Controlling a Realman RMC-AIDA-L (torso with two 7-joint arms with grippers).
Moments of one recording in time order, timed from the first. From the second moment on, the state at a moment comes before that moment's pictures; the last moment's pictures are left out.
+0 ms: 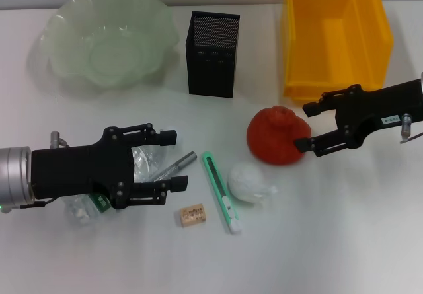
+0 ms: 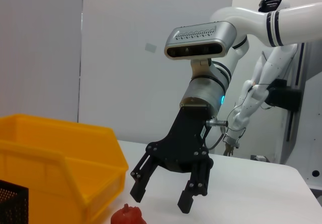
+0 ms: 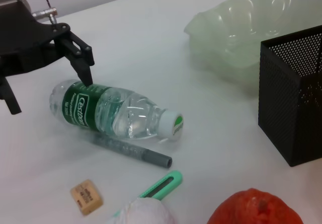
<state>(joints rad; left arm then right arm) -0.43 -1.97 1.15 0.48 1.56 1.64 -1.02 0.67 2.02 -0.77 -0.74 -2.30 -1.54 1.51</state>
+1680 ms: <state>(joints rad) -0.41 -1.97 1.15 0.48 1.56 1.65 -1.02 0.61 2.08 -0.93 -0.81 -2.22 -1.40 1.46</state>
